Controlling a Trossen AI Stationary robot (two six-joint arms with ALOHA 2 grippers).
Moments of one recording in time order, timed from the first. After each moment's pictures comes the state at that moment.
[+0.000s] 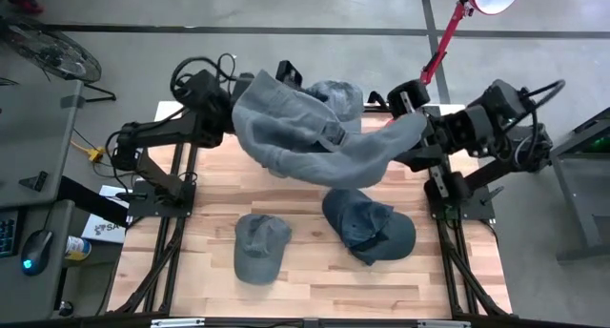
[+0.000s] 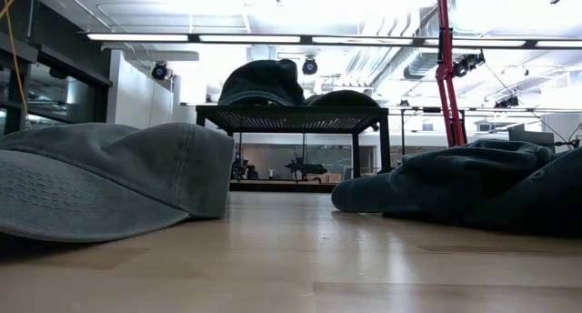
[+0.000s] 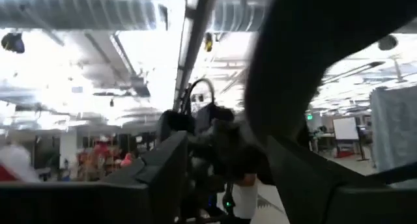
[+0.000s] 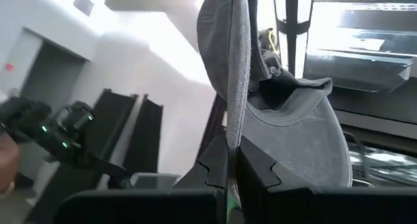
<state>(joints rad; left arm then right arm) -0.01 1.58 1.91 0.27 0.19 -0.01 0.19 1.31 1.73 0.15 -0.33 -0.13</state>
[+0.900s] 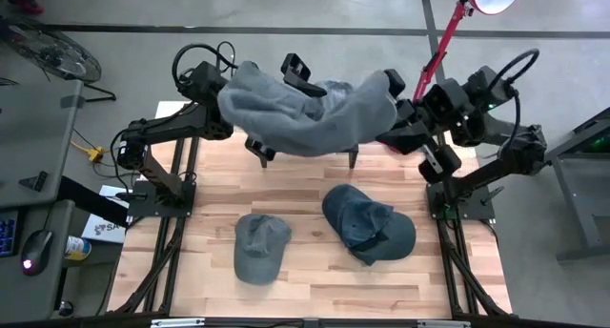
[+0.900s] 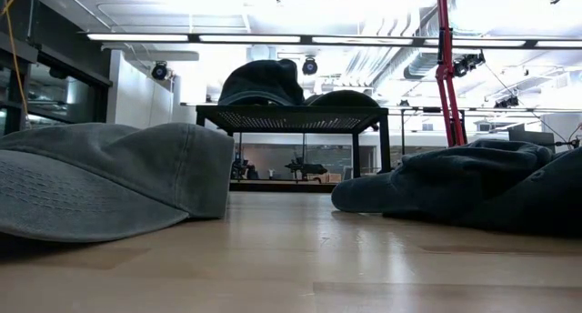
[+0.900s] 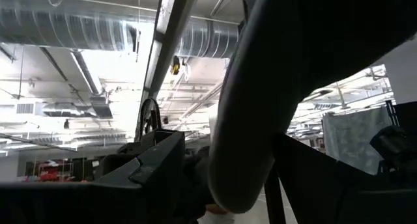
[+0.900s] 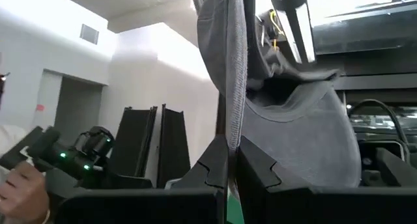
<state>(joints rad) 0.07 1.62 1.91 0.45 0.41 -0.17 0.02 1.34 1.73 0.20 -0.48 0.18</state>
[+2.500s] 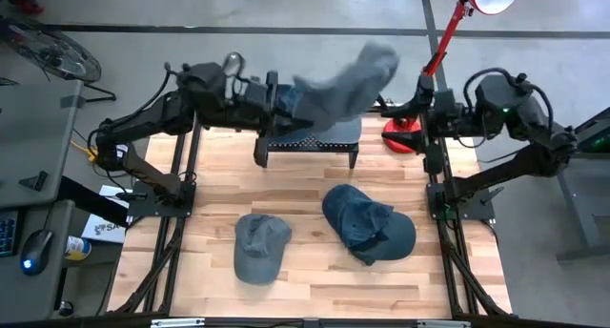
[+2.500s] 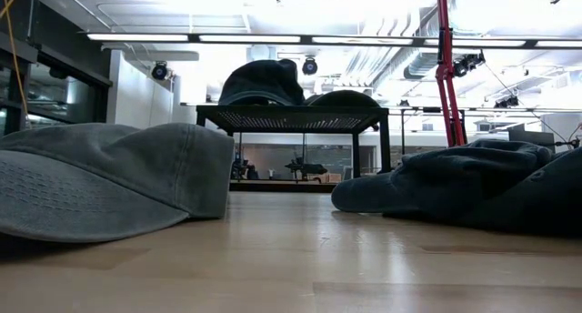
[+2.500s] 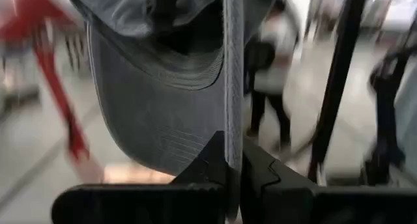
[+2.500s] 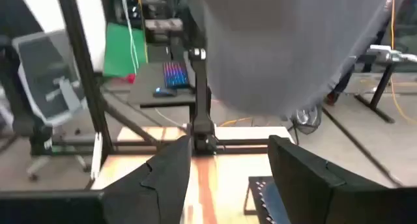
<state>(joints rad) 0.07 1.44 1.91 -0.44 0.13 0.02 0.03 1.13 1.73 -0.73 0.07 -0.01</state>
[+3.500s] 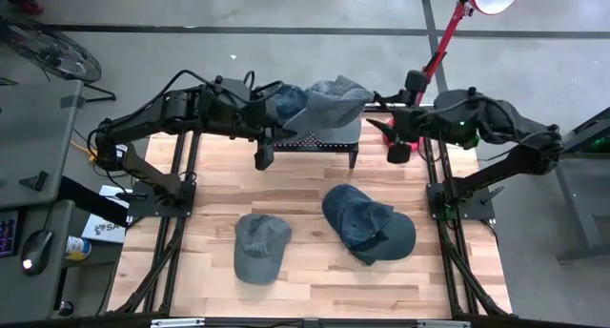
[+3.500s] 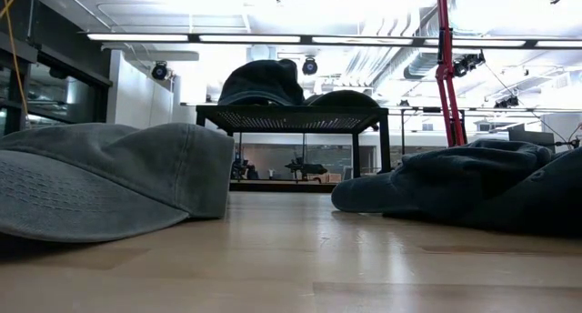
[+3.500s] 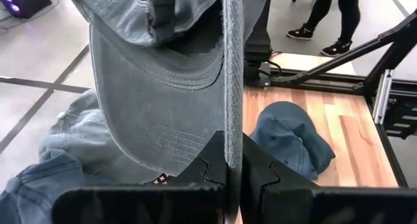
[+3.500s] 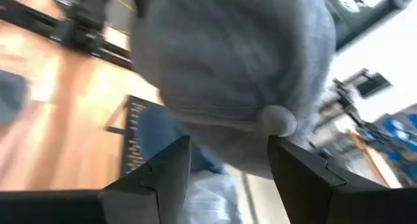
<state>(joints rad) 0.07 1.44 1.90 -0.90 -0.10 -0.03 0.05 1.22 1.73 -0.85 0.52 -0.51</state>
